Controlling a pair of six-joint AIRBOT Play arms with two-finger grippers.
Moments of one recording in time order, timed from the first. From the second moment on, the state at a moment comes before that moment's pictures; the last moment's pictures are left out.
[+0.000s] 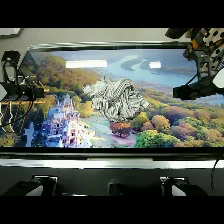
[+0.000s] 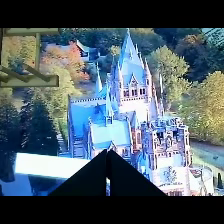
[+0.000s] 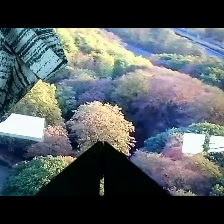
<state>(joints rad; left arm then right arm) -0.13 -1.09 1.28 1.75 -1.15 -1.70 -0.04 -1.17 1.38 -1.51 1.28 1.42</state>
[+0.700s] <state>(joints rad) -0.13 -1.10 1.28 1.75 -1.14 -1.71 -0.04 -1.17 1.38 -1.51 1.28 1.42</state>
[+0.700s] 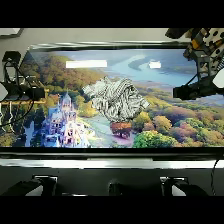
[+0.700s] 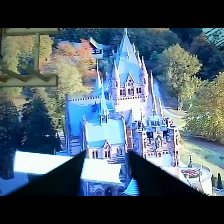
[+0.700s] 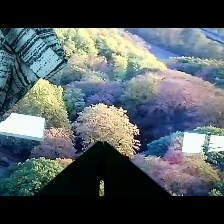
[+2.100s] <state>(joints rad) -0.18 -1.84 1.31 0.41 -0.80 -1.33 -0.04 -1.30 1.32 -1.44 1.28 1.57</state>
